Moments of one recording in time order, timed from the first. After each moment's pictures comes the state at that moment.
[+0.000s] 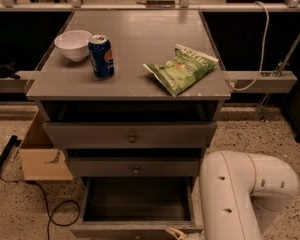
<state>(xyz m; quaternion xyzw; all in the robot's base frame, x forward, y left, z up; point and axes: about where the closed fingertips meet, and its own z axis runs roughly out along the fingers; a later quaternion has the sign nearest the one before) 0.317 -0.070 0.249 -0.56 0.64 0.42 0.32</state>
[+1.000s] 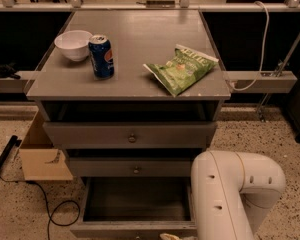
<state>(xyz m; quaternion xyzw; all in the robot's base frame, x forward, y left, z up) 0.297 -0.051 0.250 -0.54 0.64 0.46 0.29</state>
